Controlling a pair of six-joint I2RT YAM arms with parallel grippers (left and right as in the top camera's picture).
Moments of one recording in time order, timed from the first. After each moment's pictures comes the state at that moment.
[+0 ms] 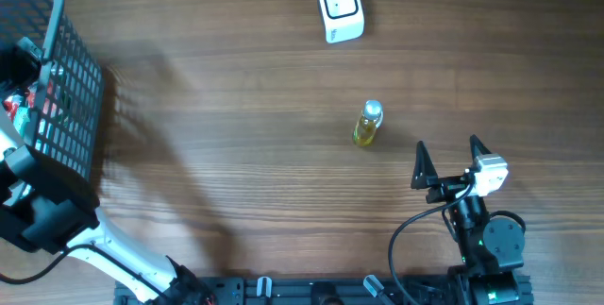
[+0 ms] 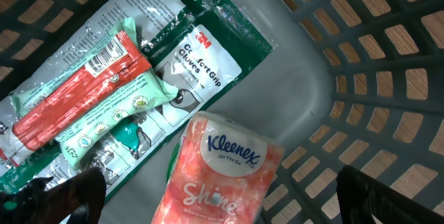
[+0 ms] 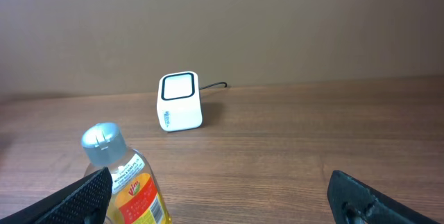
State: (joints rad) left arm 0.65 2.06 1.99 -1.13 0.00 -0.17; right arm 0.14 0.03 0.01 0.00 -0.01 0.13
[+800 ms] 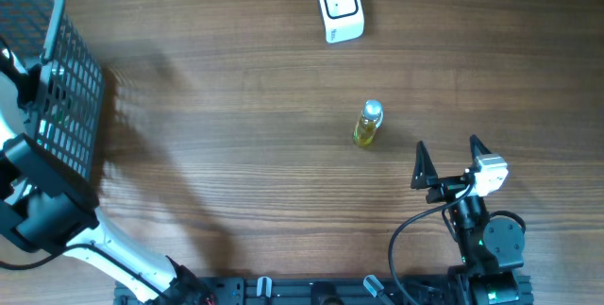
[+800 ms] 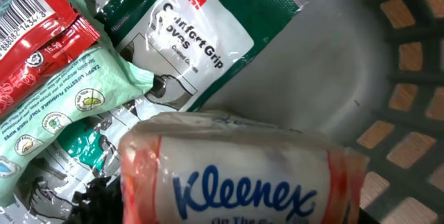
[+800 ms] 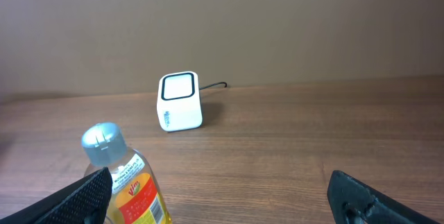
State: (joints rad) left arm 0.65 2.06 1.73 -0.92 0.02 -0.13; right arm 0.14 0.03 0.01 0.00 -0.01 0.13
